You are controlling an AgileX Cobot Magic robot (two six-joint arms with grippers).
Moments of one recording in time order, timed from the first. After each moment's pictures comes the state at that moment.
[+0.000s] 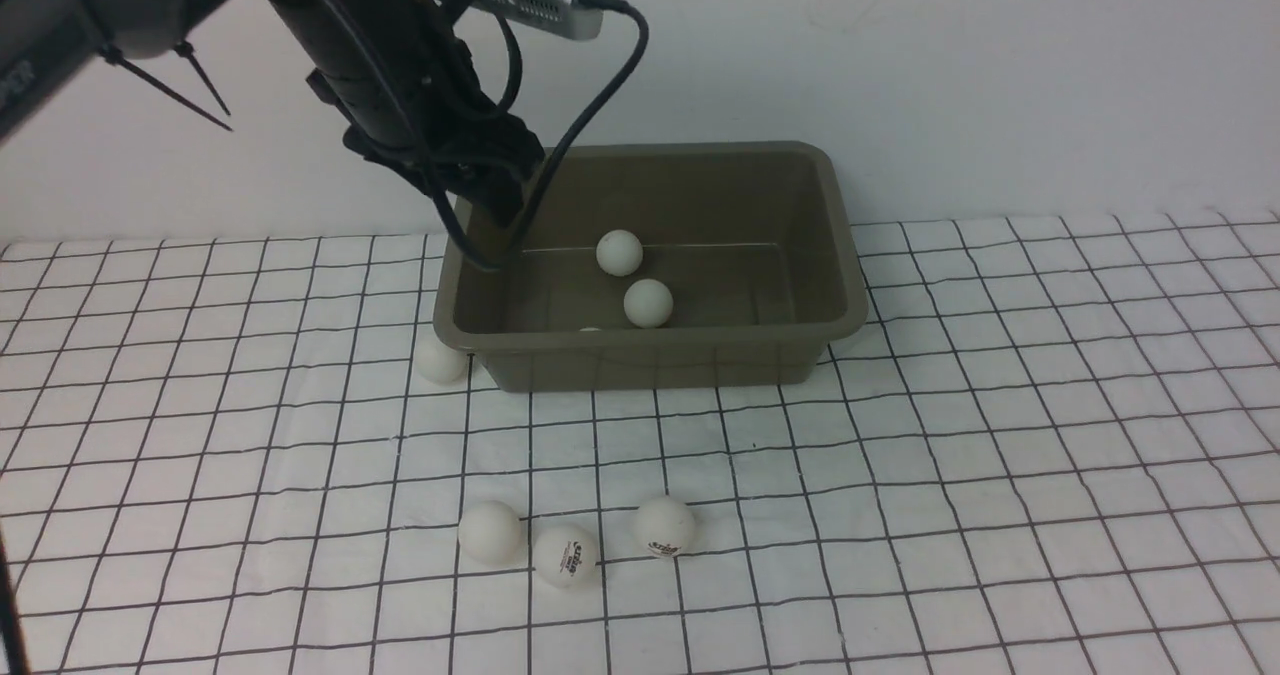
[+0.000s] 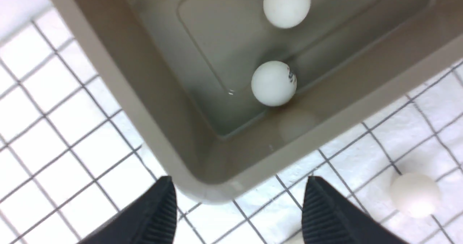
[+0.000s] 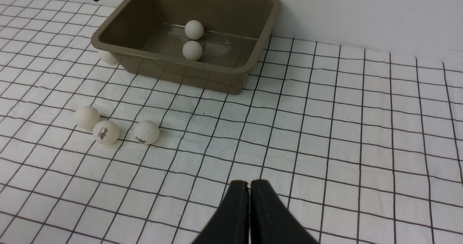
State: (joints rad) right arm 0.10 0.43 -1.01 0.25 1.28 -0.18; left arm -0.28 1.97 -1.95 -0.12 1.23 0.26
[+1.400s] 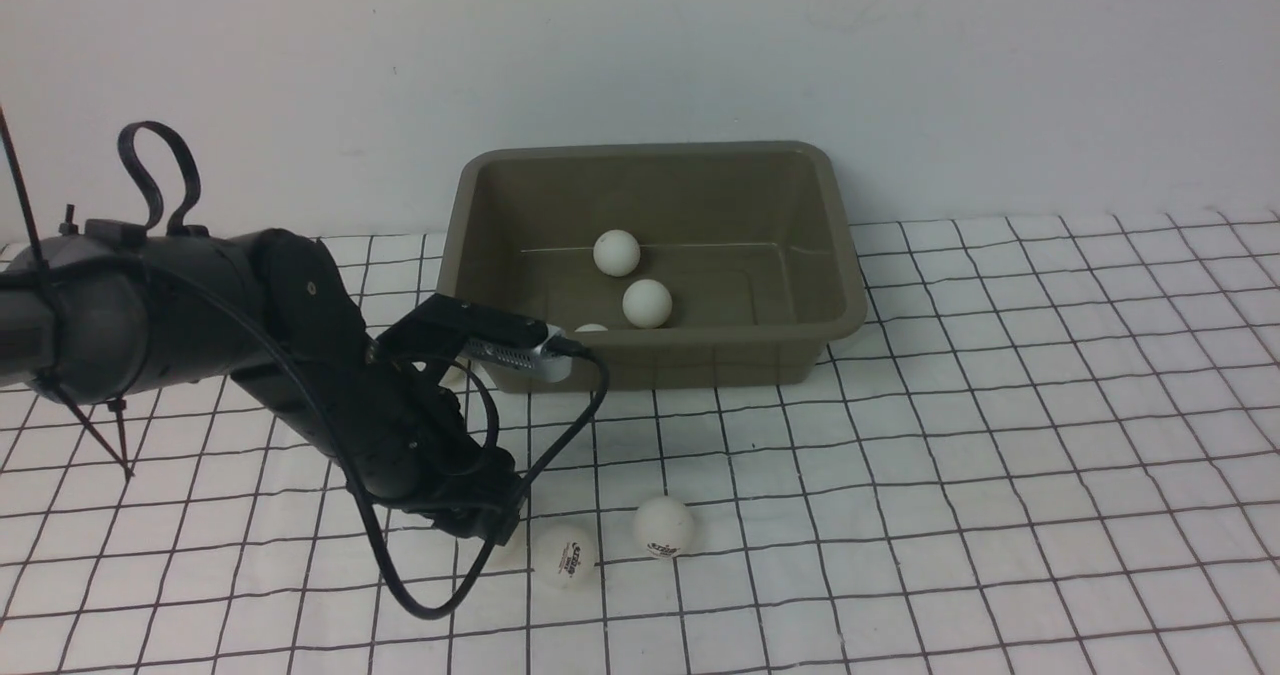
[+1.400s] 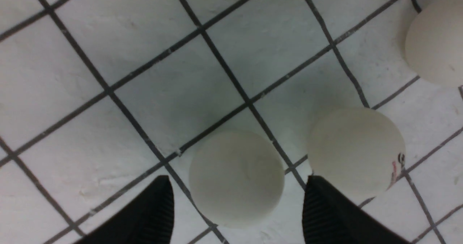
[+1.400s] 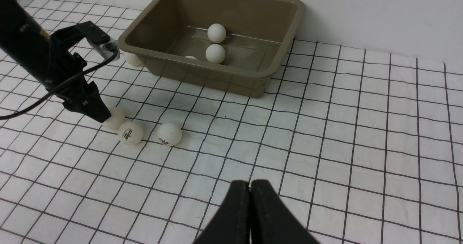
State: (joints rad) right arm 0.10 0.43 -1.01 0.32 1.28 -0.20; left arm -0.28 1.78 -1.04 -0.42 0.67 0.45
